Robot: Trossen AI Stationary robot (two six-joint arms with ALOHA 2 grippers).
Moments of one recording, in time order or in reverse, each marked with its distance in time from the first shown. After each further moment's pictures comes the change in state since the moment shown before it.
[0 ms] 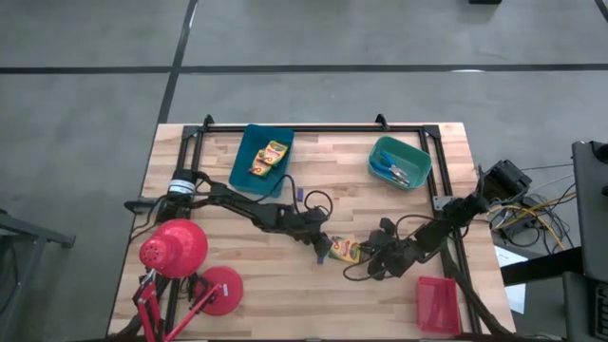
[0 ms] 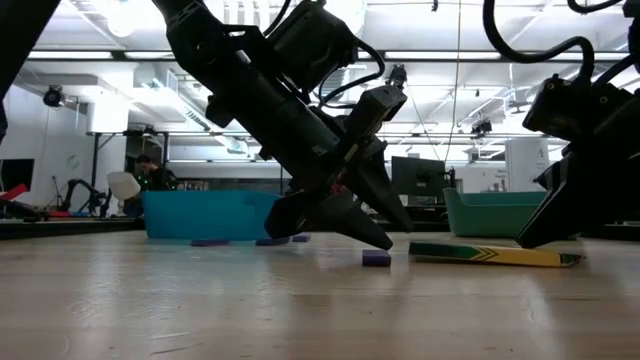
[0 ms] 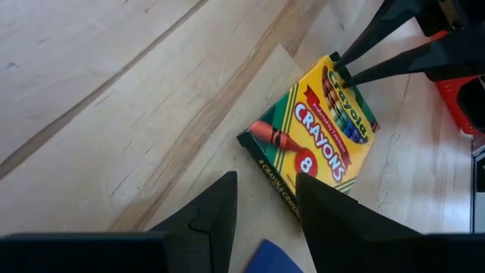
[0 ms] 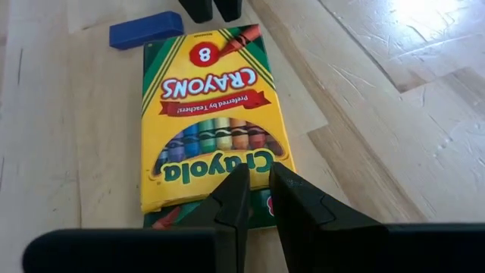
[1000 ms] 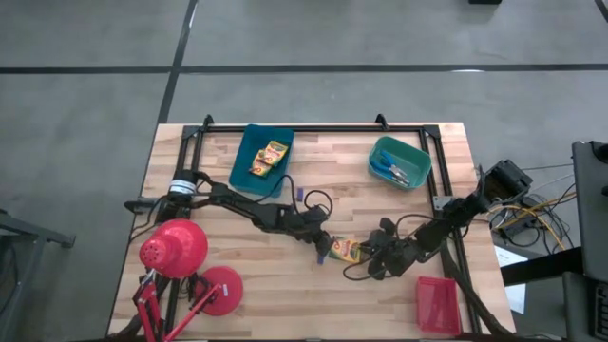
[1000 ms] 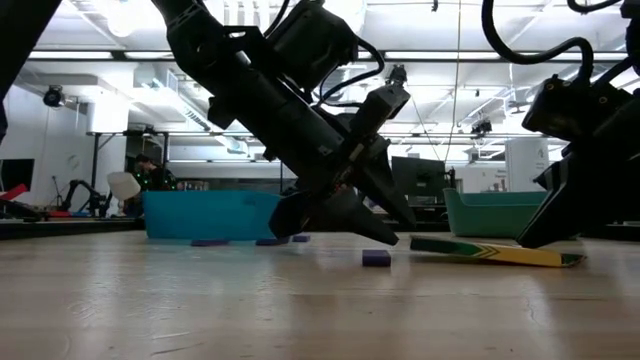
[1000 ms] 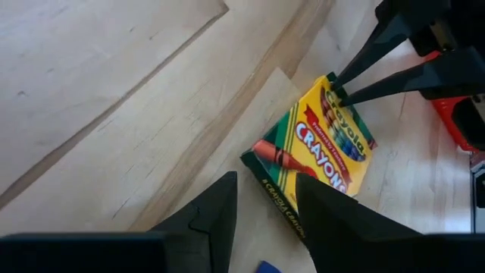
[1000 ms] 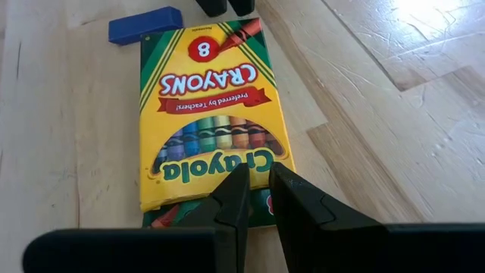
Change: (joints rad) left arm -0.002 0.008 -0.001 0.038 -0.041 -0.002; right arm 0.000 0.002 -0.002 -0.015 -0.015 -0.008
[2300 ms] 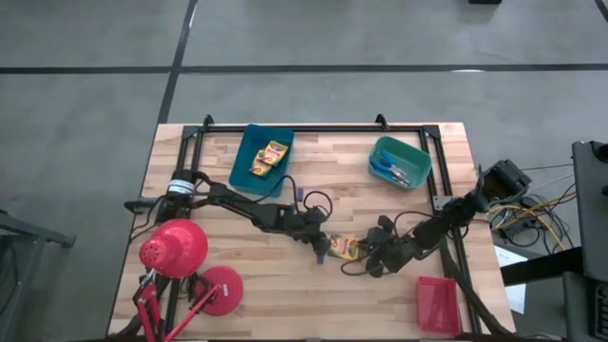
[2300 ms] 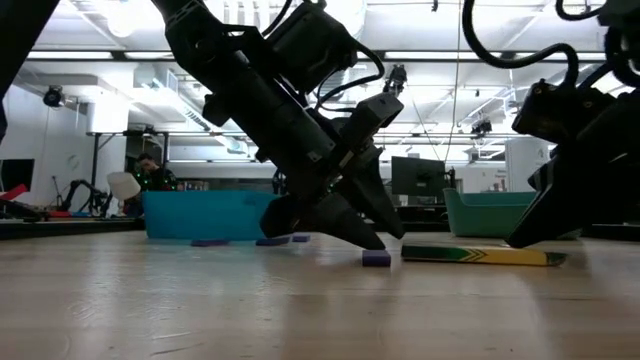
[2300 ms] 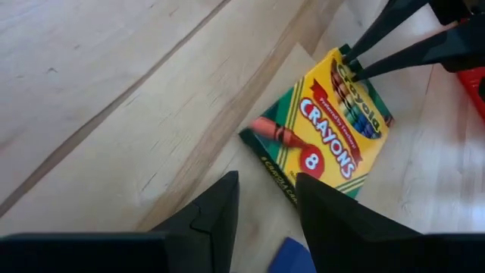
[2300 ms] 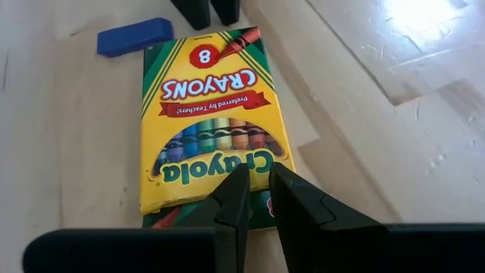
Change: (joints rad) left arm -0.003 -0.007 -0.003 -0.079 0.002 0.031; right arm -0.055 0.002 -0.002 0.052 -0.012 -0.050
